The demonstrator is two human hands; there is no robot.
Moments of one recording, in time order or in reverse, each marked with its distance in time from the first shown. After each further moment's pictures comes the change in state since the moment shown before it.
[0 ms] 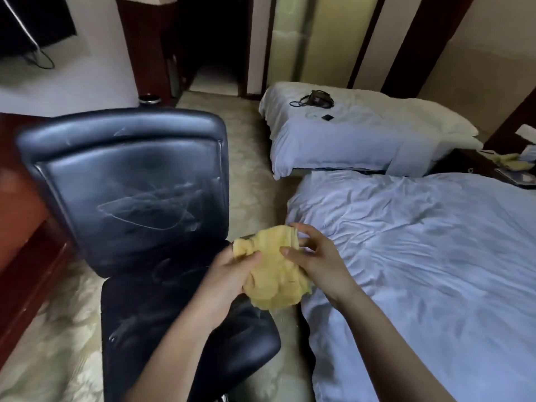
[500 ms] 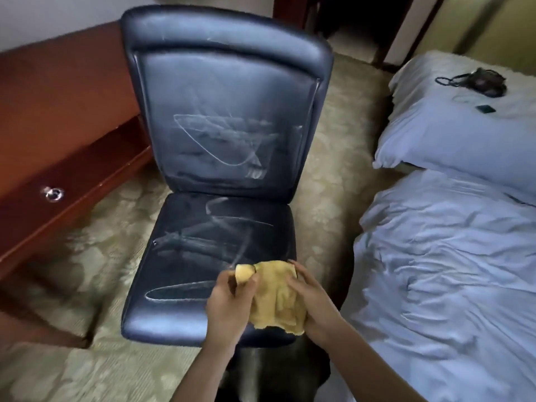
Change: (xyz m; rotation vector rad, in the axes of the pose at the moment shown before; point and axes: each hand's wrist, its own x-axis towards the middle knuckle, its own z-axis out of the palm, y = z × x) left_hand 0.051 -0.188 0.011 0.095 0.924 -0.116; right_hand 0.062 0.183 0.027 0.362 -0.468 0.611
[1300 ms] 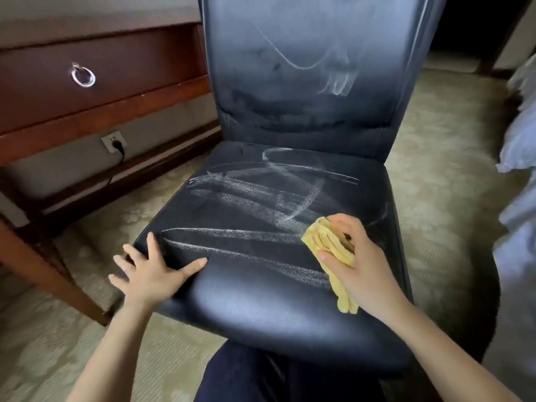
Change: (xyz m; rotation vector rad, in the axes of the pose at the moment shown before) left_hand 0.206 -0.320 -0.097 0.763 0.495 -0.089; right_hand 0.225 0.195 -0.074 -0.936 -0.206 -0.927
